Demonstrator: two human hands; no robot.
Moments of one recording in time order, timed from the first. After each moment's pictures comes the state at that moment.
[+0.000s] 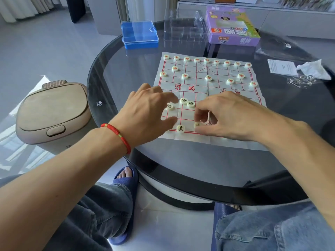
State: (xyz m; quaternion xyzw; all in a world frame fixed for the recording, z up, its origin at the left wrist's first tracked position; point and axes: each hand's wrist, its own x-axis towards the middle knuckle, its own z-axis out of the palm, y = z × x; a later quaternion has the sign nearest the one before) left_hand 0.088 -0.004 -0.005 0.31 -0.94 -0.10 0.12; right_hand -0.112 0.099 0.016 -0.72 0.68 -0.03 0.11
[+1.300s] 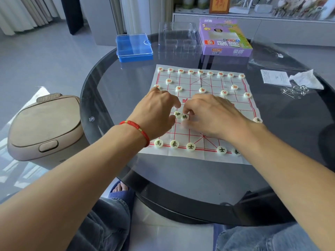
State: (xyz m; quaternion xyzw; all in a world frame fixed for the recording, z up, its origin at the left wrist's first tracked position) left_hand 0.034 -0.036 -0.017 0.31 -0.94 -0.07 0.14; right_hand -0.121 0.053 -0.009 -0.68 0.73 -0.05 0.02
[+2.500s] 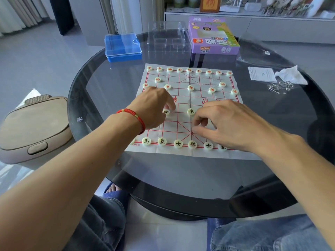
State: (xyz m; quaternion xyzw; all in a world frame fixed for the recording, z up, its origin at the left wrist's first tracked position) left_hand 0.011 -0.036 -0.005 0.28 -0.95 -0.14 0.08; right_hand -0.142 0.119 0.014 -0.70 0.71 -0.09 0.05
